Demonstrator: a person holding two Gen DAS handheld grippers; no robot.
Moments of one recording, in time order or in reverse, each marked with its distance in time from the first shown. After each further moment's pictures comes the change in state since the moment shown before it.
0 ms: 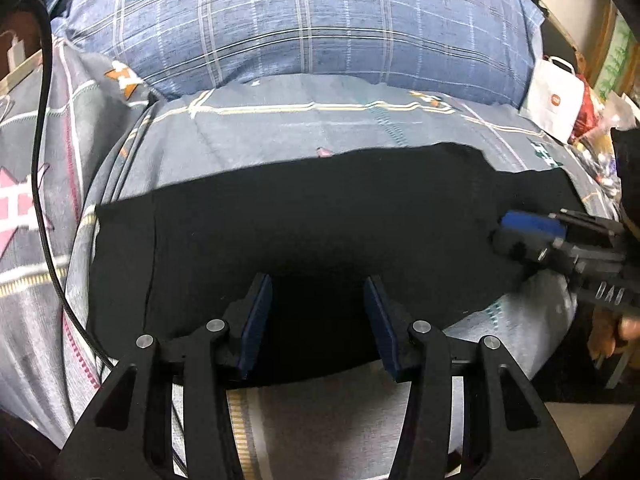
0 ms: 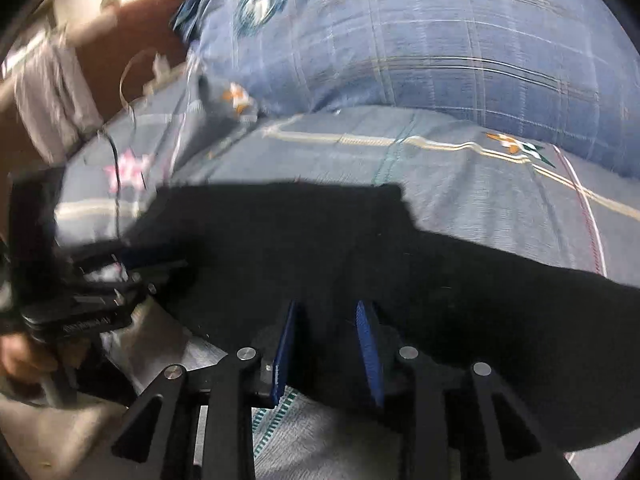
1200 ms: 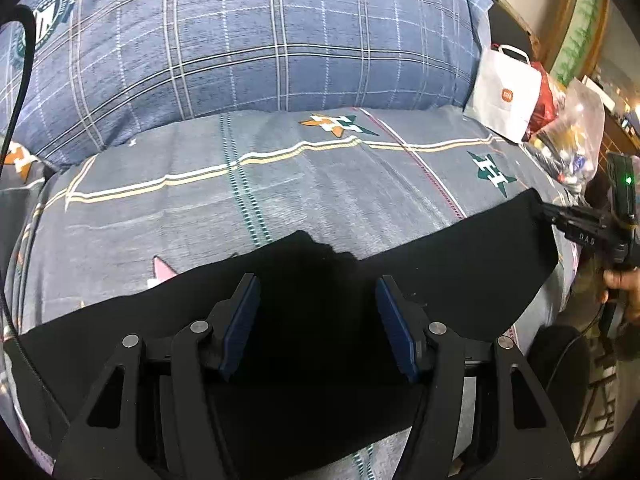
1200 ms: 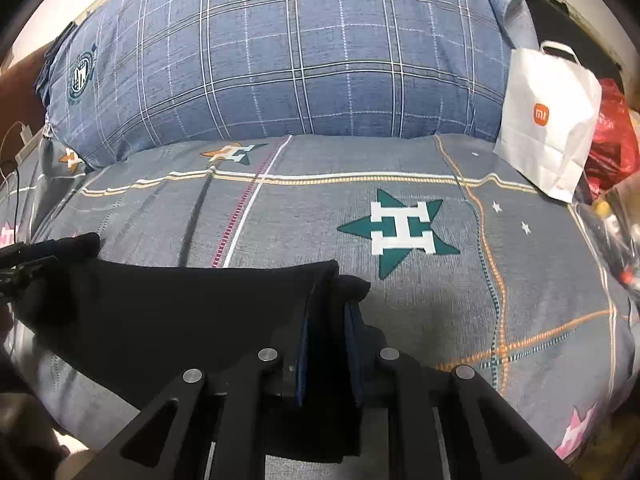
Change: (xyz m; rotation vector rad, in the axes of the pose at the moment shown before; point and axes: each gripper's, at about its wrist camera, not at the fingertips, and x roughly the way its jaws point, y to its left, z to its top) left arm 0.044 -0.109 0.082 0.090 0.004 -0.146; right arm -0.118 -0.219 -0.018 0.168 -0.005 -0.413
